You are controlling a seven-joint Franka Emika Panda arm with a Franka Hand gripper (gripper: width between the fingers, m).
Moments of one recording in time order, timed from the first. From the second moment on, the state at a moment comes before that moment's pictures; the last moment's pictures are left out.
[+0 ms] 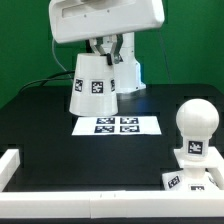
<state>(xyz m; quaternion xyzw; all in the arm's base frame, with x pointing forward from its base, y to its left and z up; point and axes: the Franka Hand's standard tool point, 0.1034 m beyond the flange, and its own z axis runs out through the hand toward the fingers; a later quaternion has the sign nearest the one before) 0.517 -0.033 0.186 -0.96 0.27 -0.06 0.07</state>
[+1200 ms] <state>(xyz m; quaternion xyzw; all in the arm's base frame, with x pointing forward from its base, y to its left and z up) 0.598 0.056 0.265 -0.95 0.30 -0.07 0.09</state>
